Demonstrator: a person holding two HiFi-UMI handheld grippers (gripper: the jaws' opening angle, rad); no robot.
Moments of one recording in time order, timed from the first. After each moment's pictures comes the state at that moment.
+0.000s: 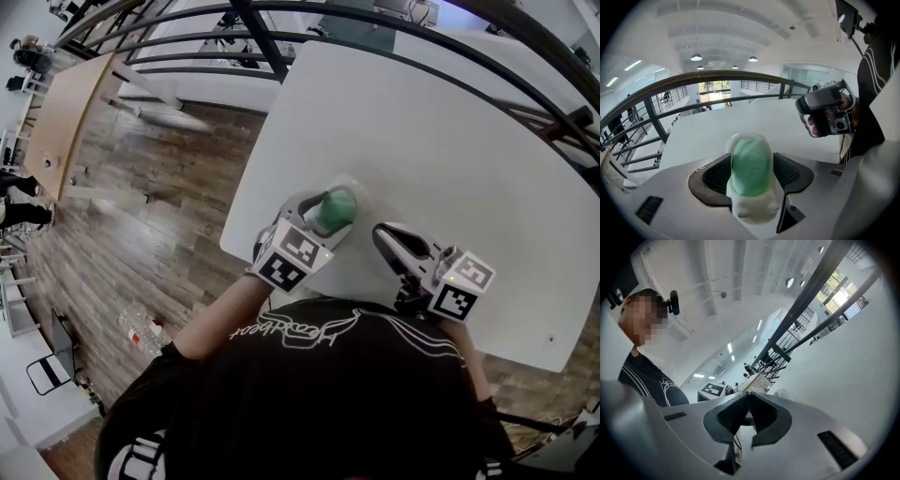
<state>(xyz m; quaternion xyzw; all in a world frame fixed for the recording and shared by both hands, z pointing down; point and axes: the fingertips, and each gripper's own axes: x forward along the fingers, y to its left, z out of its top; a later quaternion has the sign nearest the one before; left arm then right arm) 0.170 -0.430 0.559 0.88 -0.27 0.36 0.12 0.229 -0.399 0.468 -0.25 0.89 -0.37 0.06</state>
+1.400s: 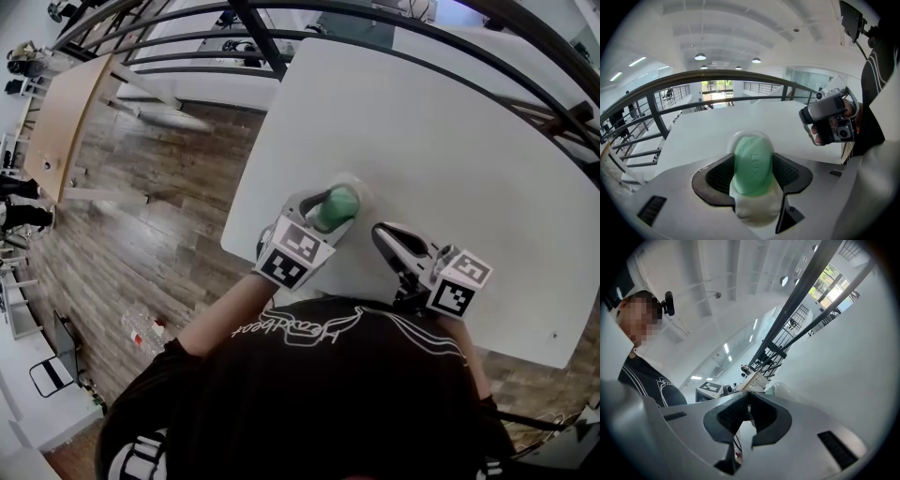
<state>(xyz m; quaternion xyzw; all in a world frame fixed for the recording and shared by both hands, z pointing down) 0.176 -0.435 0.560 0.89 -0.28 0.34 0.13 0.231 -0.397 0.484 -0.26 0.88 -0.39 0.06</state>
